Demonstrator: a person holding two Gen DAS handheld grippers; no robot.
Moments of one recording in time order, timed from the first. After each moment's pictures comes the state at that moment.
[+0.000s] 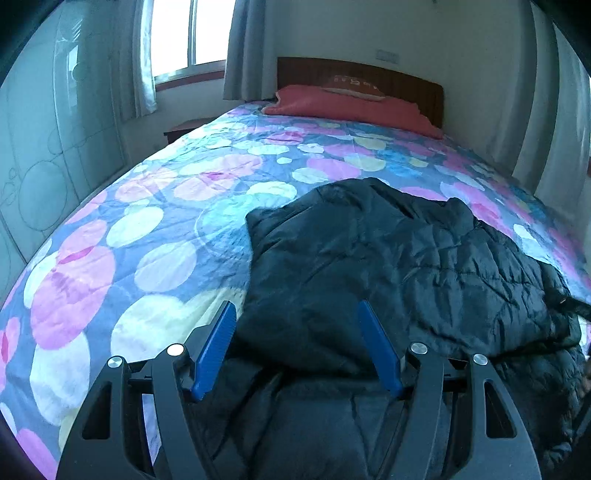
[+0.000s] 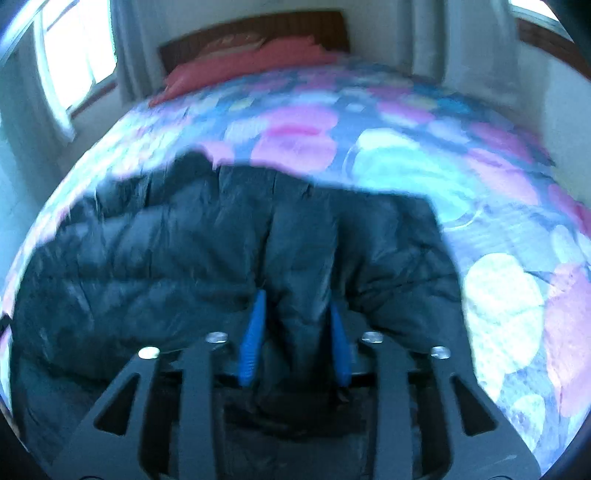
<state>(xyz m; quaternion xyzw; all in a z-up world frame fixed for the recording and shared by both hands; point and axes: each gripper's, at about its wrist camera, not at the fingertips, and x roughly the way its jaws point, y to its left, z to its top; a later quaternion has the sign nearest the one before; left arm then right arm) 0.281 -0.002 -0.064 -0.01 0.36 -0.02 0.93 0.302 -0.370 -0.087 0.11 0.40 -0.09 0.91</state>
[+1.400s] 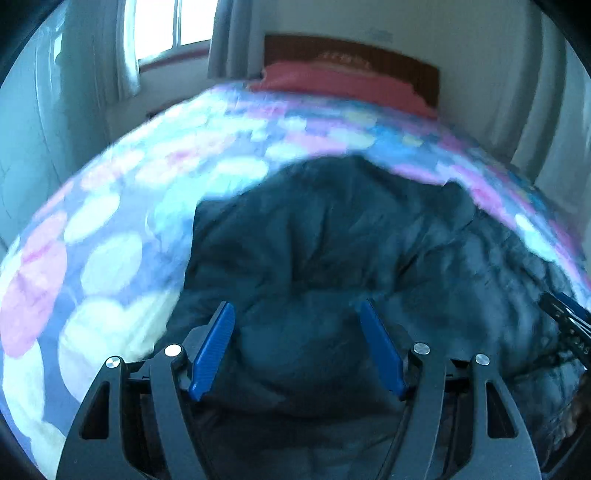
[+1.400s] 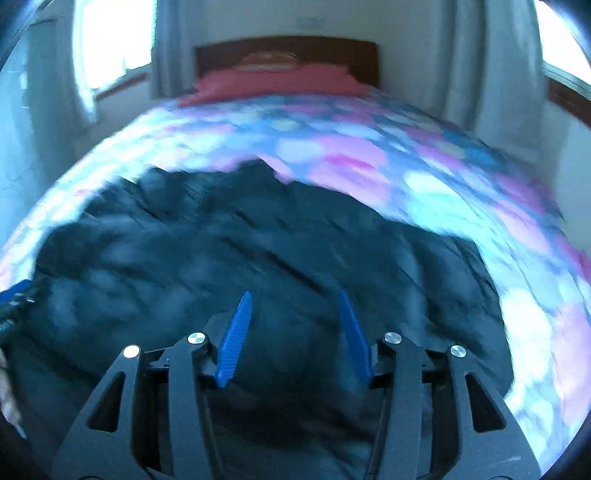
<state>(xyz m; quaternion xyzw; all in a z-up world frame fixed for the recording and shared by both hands) 0.319 -0.032 -0.098 -0.02 0.41 -0.05 0.91 0.310 -0.306 -0.095 0.03 0.39 -0.07 0.92</state>
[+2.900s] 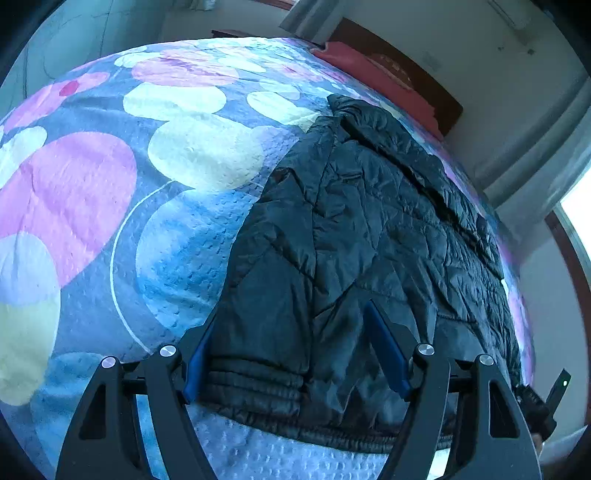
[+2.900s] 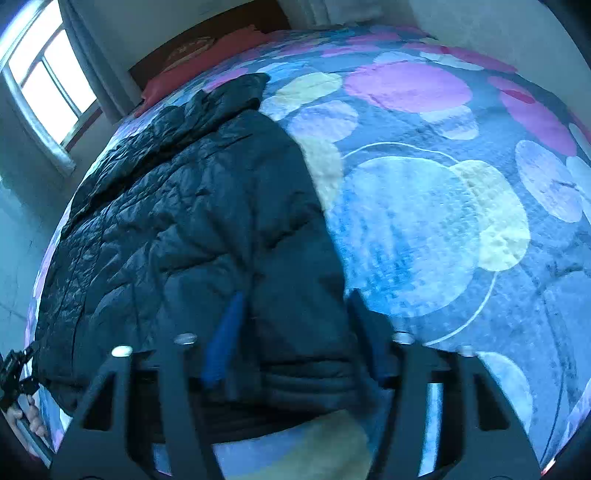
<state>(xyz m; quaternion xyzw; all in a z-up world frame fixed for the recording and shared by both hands) 0.039 0.097 -0.114 -0.22 0.45 -0.05 0.86 -0.018 -0.416 -0.136 0.23 0.43 -0.09 0.87</state>
